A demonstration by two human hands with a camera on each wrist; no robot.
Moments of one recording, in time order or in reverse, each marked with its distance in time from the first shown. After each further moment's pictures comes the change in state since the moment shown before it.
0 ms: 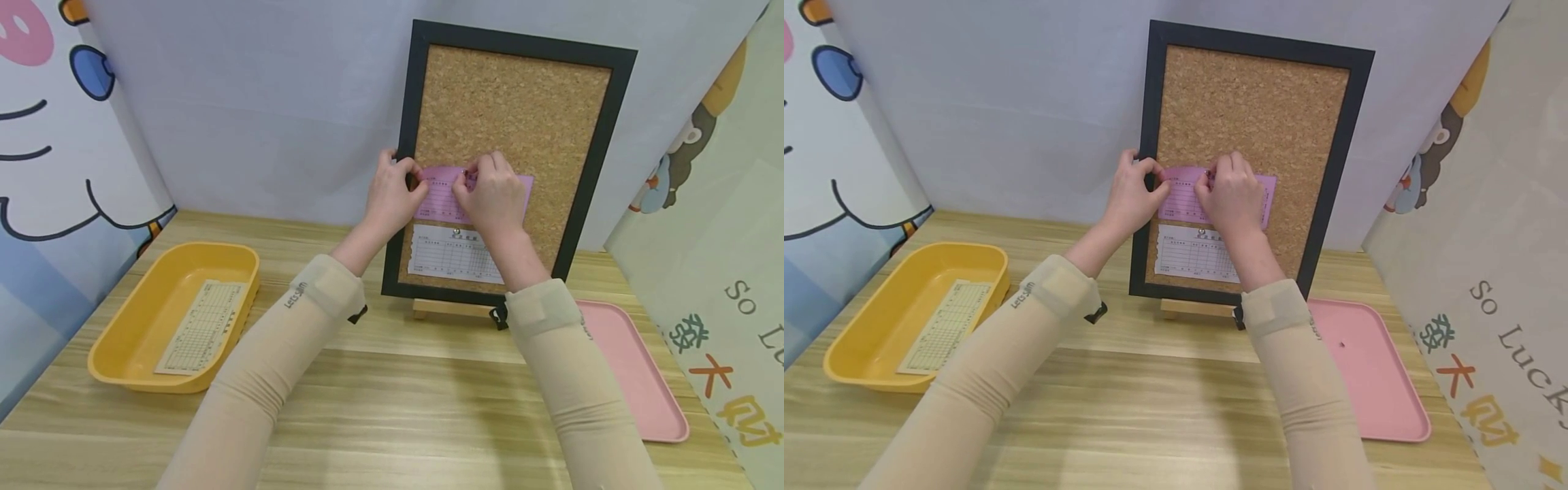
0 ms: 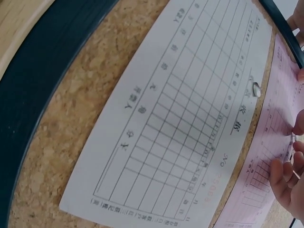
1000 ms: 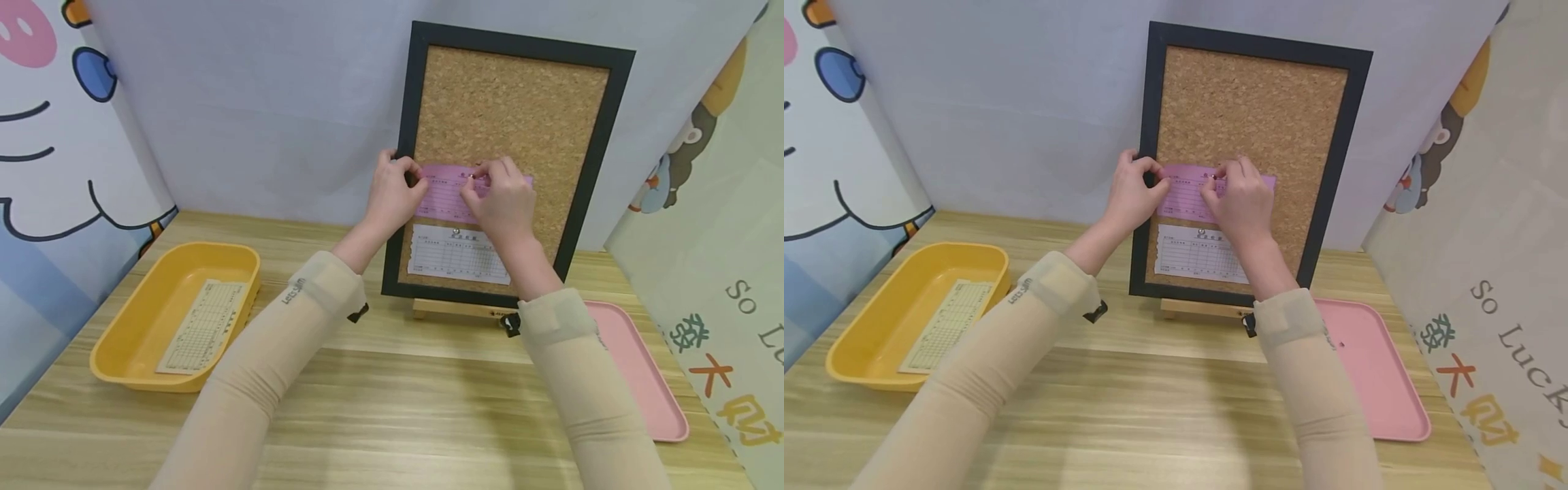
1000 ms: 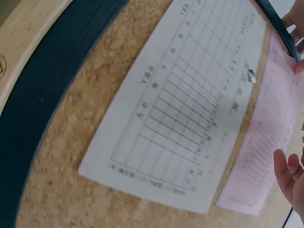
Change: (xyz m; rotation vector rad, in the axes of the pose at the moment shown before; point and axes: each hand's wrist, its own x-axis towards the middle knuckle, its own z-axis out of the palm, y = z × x) left_hand 0.001 0.005 -0.002 -0.071 0.002 -0.047; right_hand -0.007 0.005 -0.016 0.080 0.054 -0.034
